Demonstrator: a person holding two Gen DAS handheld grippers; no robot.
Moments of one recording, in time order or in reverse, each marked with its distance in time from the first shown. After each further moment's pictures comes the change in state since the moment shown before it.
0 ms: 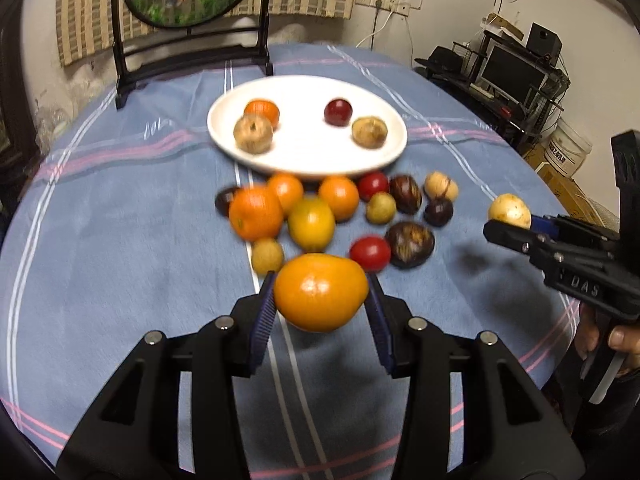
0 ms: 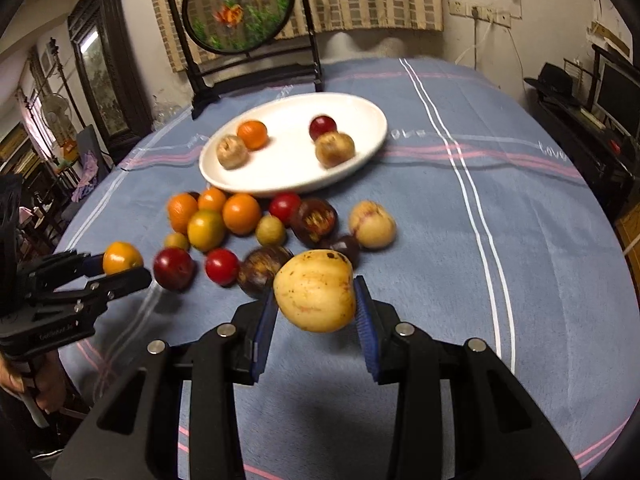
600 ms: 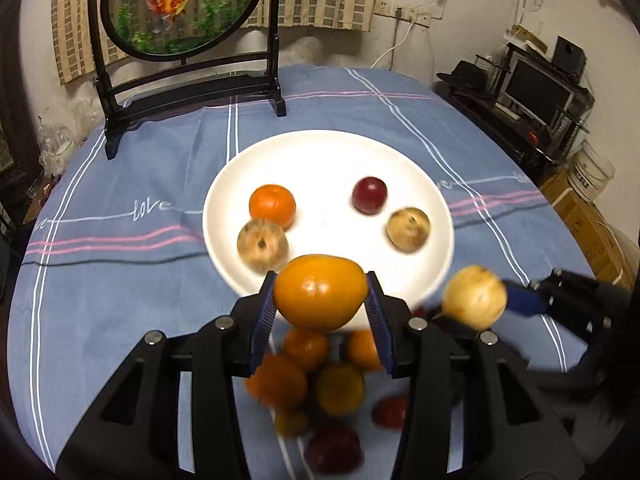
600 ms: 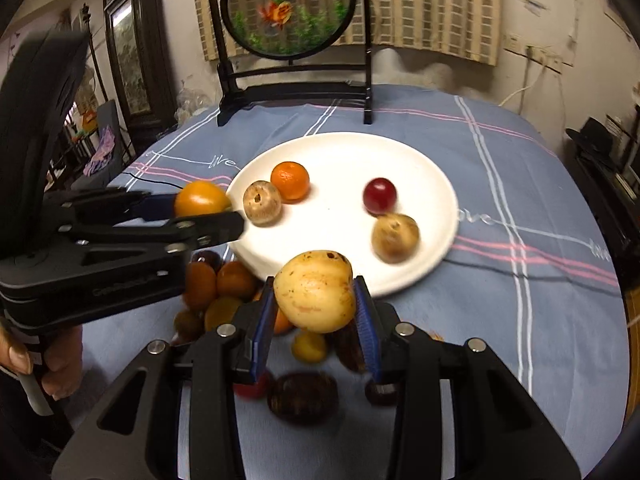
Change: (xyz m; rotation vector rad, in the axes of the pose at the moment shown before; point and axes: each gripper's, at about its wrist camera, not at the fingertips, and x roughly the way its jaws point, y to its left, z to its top) left arm 0.064 0.011 0.116 -0.021 -0.001 0.061; right arm 0.072 0.042 0.087 -0.156 0.023 0.032
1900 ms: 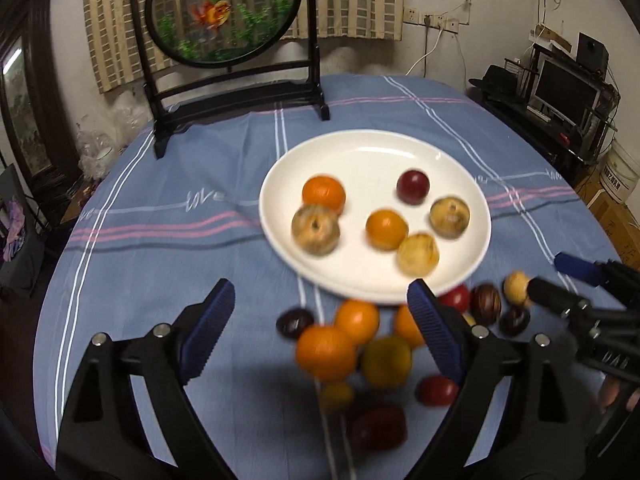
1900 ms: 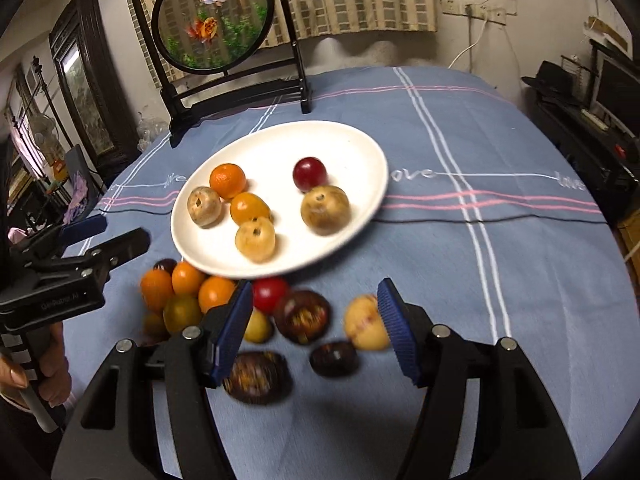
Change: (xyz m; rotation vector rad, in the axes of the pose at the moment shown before) left arm -0.029 0.011 -0.039 -0.001 -0.056 0.154; right arm -0.035 -0.048 -0.044 0.214 -0.023 -0.074
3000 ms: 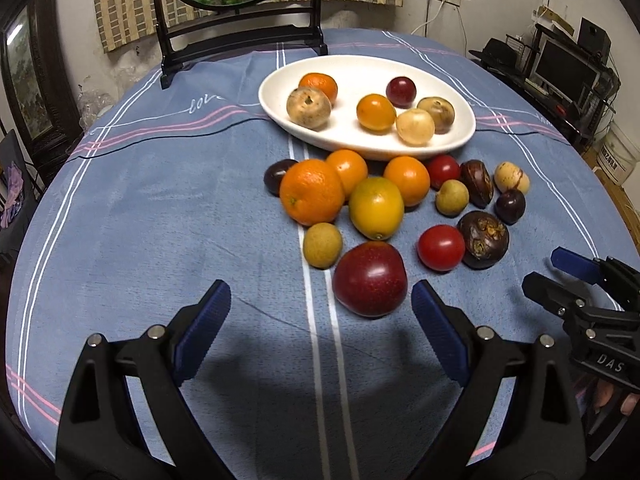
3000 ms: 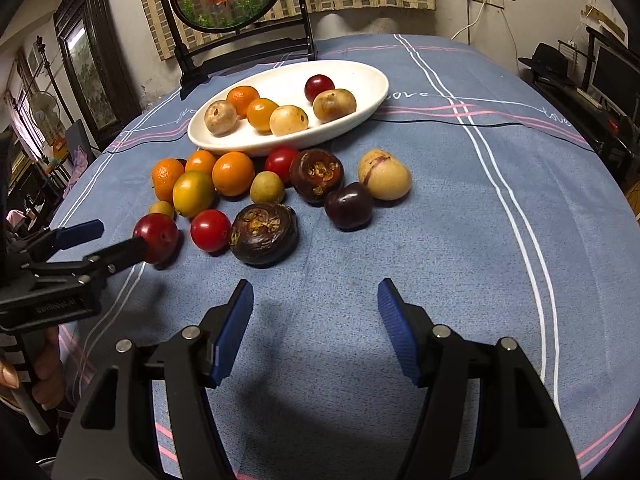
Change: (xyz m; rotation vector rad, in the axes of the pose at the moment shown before) left arm -0.011 -0.008 -0.093 -0.034 0.108 -0.016; right arm -0.009 0.008 -0.086 -0.012 0.065 0.006
